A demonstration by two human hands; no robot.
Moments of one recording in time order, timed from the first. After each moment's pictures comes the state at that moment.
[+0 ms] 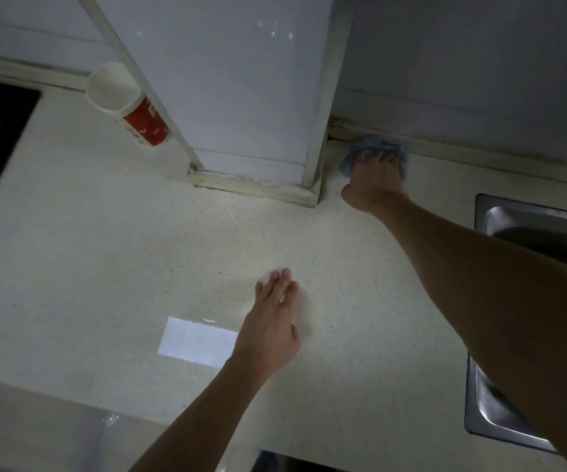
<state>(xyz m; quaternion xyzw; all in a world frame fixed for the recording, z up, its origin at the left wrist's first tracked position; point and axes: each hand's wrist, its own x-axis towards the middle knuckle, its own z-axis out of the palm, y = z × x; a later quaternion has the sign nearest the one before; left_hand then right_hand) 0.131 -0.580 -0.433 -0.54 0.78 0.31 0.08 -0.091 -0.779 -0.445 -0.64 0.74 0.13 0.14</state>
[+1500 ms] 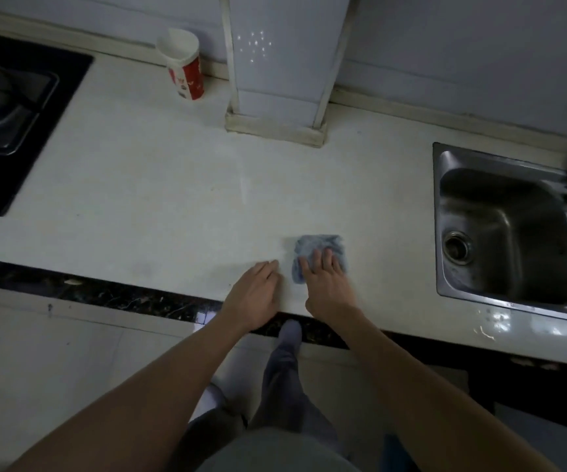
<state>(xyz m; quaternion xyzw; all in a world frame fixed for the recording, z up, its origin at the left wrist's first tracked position) 0.251 -0.438 -0.427 -0.44 0.86 0.27 0.01 0.076 -0.419 -0.426 -0.70 0.66 0.16 0.22</state>
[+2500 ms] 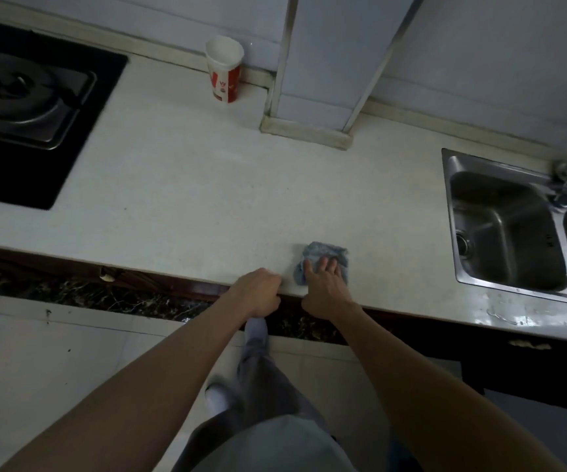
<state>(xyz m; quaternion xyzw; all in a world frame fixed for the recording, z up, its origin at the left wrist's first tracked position) 0.342 -0.461 -0.420 -0.41 0.84 0.32 0.15 0.178 -0.418 -0.419 -0.61 0.71 0.18 0.29</state>
